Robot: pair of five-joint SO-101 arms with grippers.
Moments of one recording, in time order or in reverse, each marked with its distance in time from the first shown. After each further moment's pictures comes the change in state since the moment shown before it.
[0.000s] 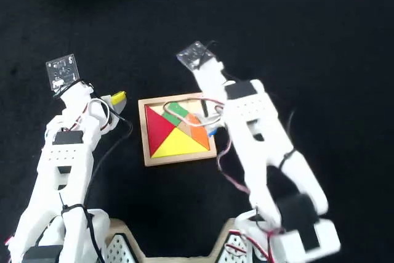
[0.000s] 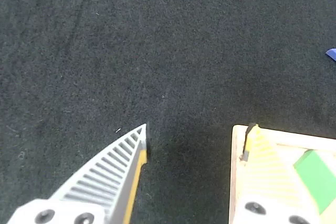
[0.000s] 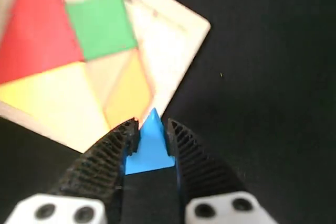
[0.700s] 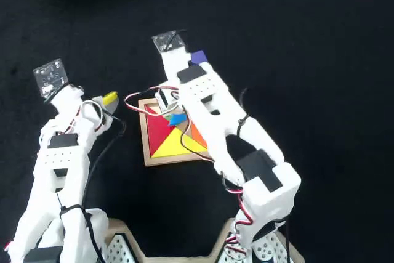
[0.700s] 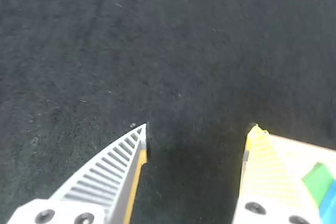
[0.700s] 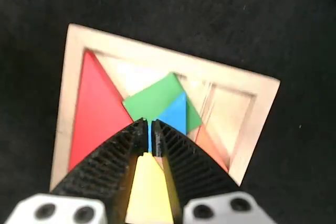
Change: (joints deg) left arm -3.0 -0.7 1.8 -1.0 3.4; right arm -10.2 28.0 -24.3 0.4 -25.8
